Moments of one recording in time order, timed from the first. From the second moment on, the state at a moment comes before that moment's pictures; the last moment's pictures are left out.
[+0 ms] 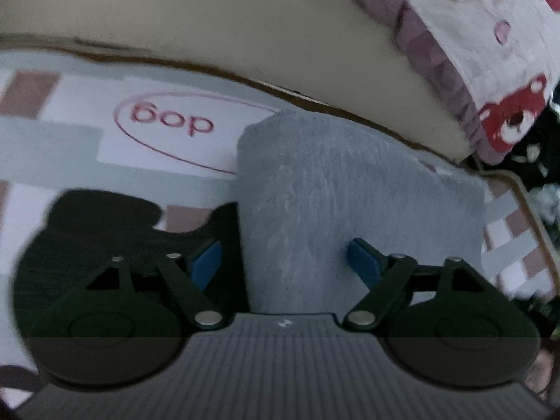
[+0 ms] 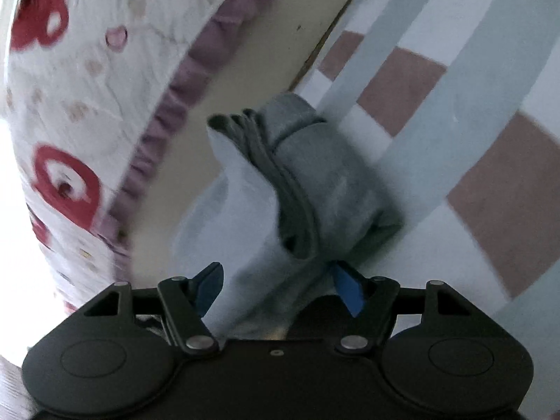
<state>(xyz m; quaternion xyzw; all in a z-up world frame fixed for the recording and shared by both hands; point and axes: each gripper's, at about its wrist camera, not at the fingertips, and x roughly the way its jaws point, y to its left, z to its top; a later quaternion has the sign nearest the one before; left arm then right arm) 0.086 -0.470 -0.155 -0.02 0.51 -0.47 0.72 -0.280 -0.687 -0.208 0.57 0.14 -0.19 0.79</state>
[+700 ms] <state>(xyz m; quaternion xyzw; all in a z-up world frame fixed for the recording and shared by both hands) 0.014 -0.532 -0.115 0.18 0.40 -0.49 0.75 -0.267 -0.681 -0.198 0.35 0.19 -0.27 0.88</state>
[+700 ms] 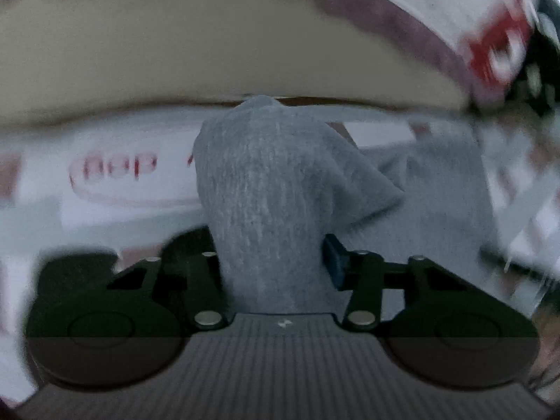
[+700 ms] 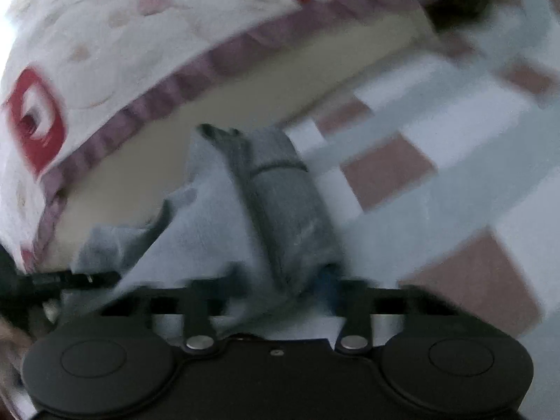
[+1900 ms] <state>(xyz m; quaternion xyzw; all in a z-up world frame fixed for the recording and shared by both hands) 0.008 -0.490 -0.102 0.05 0.45 -0.54 0.71 -0.262 -0.654 -0.137 0.18 0.13 -0.29 0.93</state>
